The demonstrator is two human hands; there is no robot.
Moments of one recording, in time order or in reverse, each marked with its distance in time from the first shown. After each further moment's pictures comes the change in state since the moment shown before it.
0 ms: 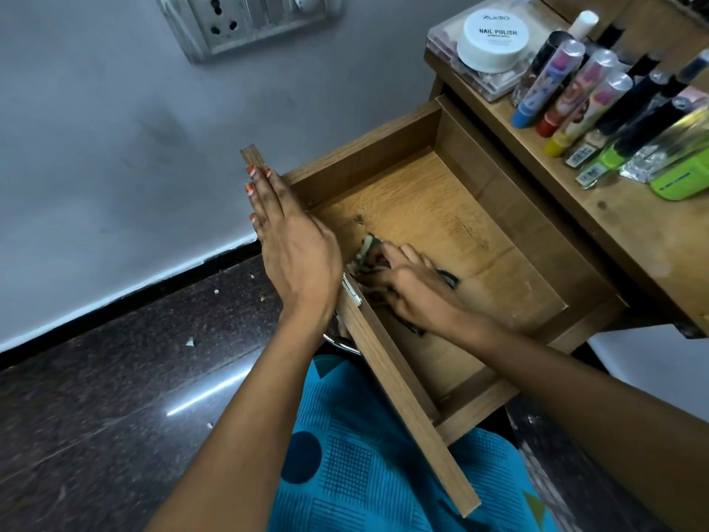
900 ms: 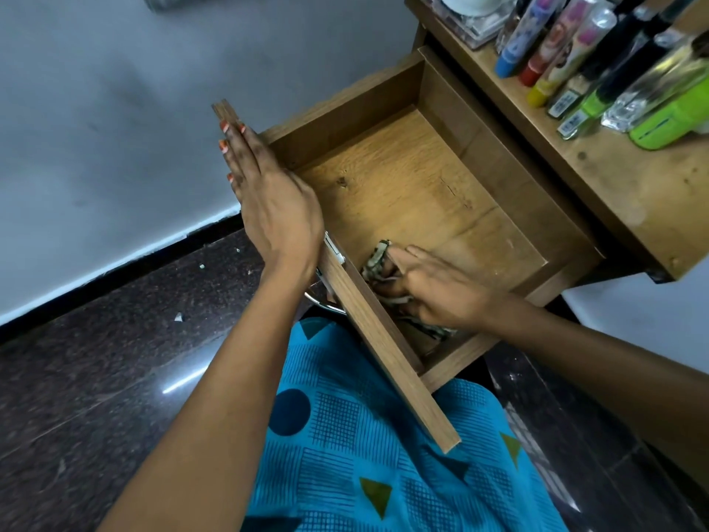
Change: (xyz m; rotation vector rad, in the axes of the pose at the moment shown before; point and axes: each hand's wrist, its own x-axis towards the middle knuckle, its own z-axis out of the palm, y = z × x) left_hand 0.000 0.001 -0.003 -0.009 -0.020 -0.014; right_hand -0.054 -0.001 -0.019 -0.062 -0.276 -0.092
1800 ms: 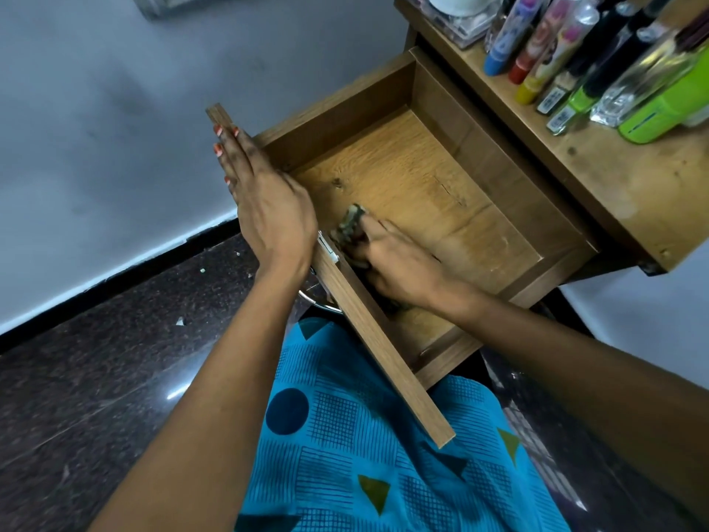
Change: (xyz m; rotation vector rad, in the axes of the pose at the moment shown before) left_hand 0.000 0.001 0.001 -0.027 -0.005 -0.013; right_hand 0.036 -0.017 -0.004 -0.008 0.191 0.109
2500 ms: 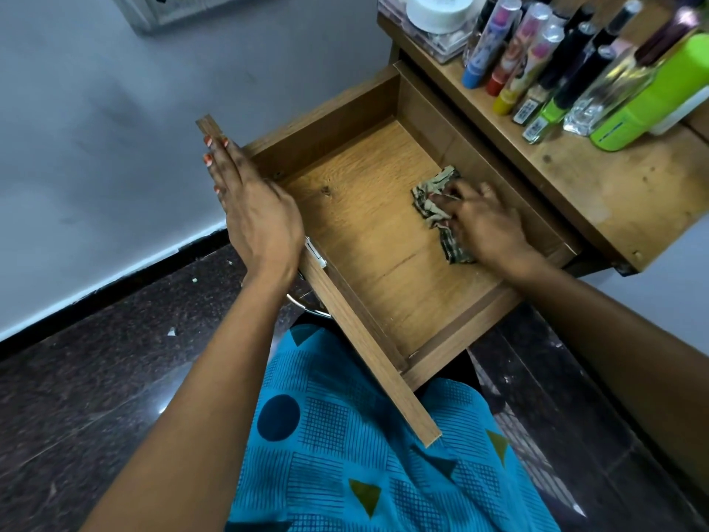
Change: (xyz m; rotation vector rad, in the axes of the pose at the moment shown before) left_hand 0.000 -0.002 -0.001 0.005 -0.003 0.016; right_hand -0.028 0.091 -0.023 -0.055 0.067 0.507
